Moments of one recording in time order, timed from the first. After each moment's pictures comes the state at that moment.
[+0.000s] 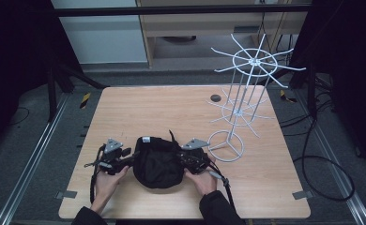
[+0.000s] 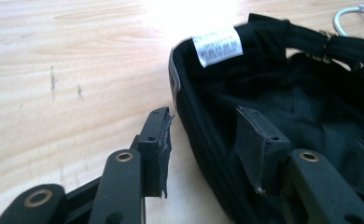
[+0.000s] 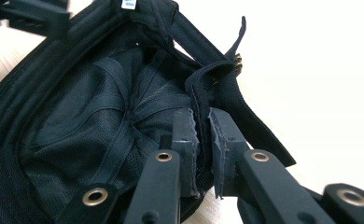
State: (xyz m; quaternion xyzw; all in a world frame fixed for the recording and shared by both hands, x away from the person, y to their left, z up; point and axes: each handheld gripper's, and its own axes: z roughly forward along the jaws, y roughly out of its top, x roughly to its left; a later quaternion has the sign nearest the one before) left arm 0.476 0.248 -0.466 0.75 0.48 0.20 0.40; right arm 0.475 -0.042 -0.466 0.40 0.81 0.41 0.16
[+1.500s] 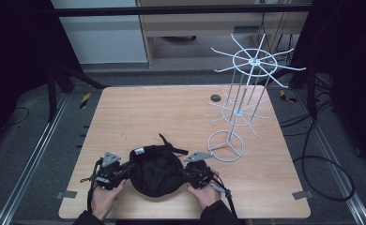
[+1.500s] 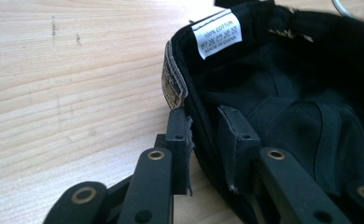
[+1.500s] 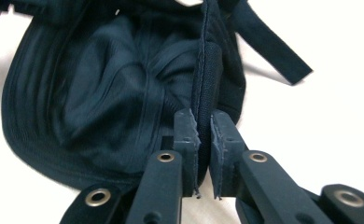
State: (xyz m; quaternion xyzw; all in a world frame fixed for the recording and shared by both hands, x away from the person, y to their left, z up) left arm 0.430 0.247 -0.470 0.75 0.51 0.19 0.38; right arm 0.435 -0.048 -0.469 0.43 0.81 0.40 0.10
